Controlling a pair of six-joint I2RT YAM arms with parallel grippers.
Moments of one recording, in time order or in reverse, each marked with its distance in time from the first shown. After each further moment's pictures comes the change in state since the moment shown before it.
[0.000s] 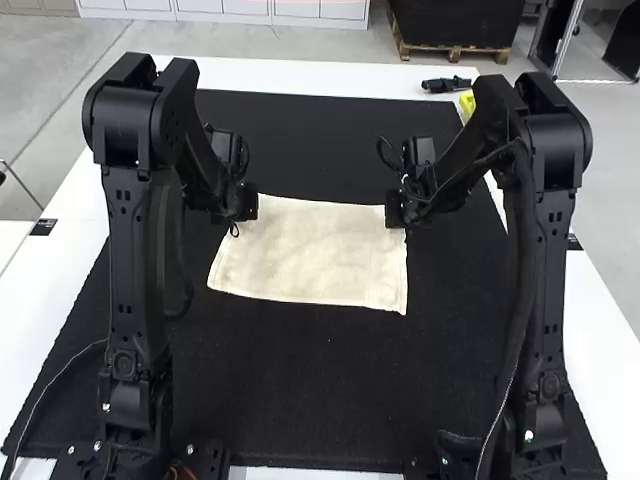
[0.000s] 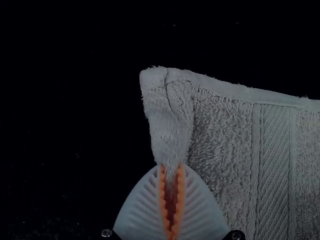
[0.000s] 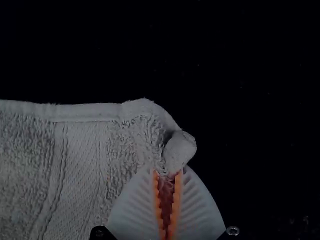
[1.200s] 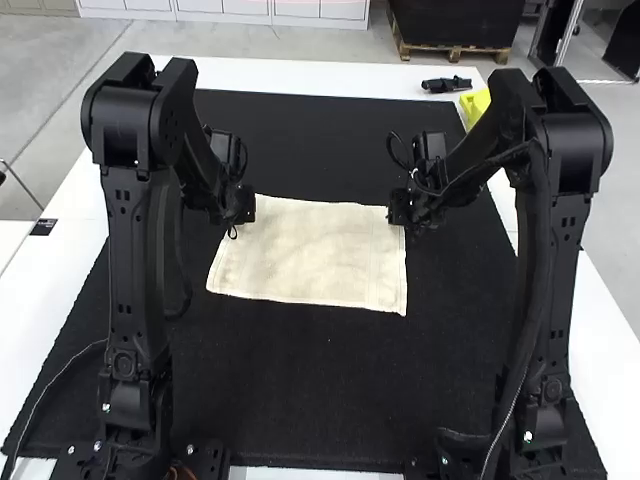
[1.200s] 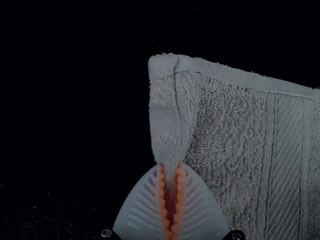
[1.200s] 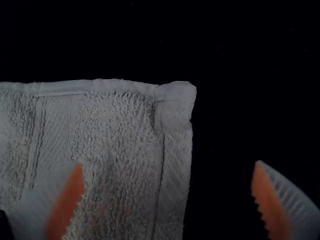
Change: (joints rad) left arm 0.008 0.000 0.000 -0.040 -0.021 -0.014; right arm -0.039 -0.075 -0.039 -0.080 -0.071 0.068
